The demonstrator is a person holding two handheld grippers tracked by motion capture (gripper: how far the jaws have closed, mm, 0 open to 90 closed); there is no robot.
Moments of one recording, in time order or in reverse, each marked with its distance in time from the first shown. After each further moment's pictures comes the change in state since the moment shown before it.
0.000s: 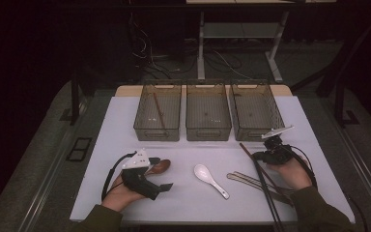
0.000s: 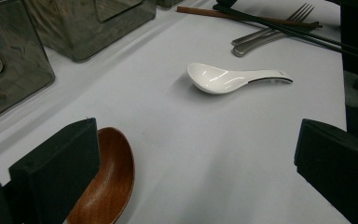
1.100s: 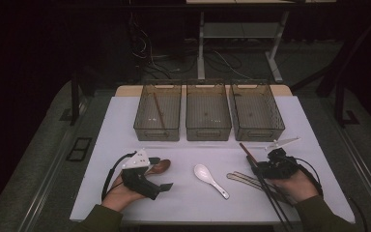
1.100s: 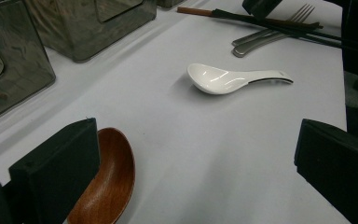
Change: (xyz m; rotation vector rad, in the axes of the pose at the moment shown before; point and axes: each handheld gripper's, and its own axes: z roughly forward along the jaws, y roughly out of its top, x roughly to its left) left arm 0.000 0.000 0.000 0.002 0.000 0.002; right arm 0.025 -0.027 -0.022 -0.010 0.106 -0.024
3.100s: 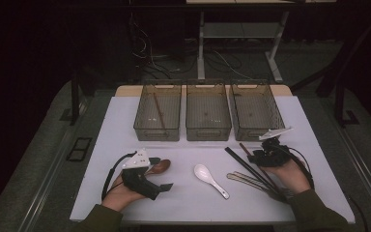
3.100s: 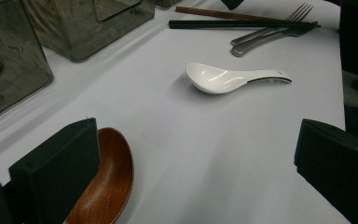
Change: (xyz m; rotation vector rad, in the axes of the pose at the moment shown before) left arm 0.000 0.000 0.001 -0.002 -0.006 0.000; right arm -0.014 0.027 0.014 -0.035 -0.068 -0.008
